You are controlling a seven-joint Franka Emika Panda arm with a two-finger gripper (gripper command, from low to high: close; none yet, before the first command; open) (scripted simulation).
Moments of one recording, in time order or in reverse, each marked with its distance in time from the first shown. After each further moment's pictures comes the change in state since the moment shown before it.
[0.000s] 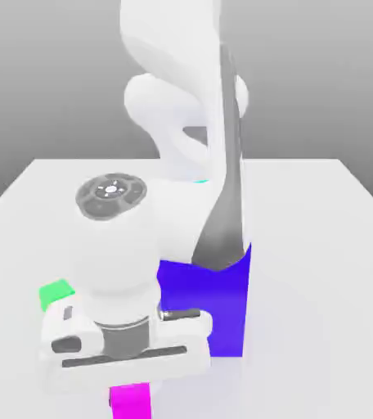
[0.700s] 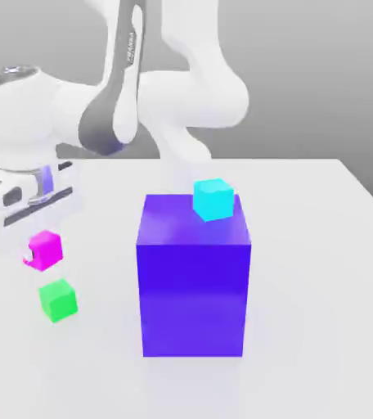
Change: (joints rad) arm -0.247 -0.476 -0.334 -0.481 -0.283 0.019 -1.209
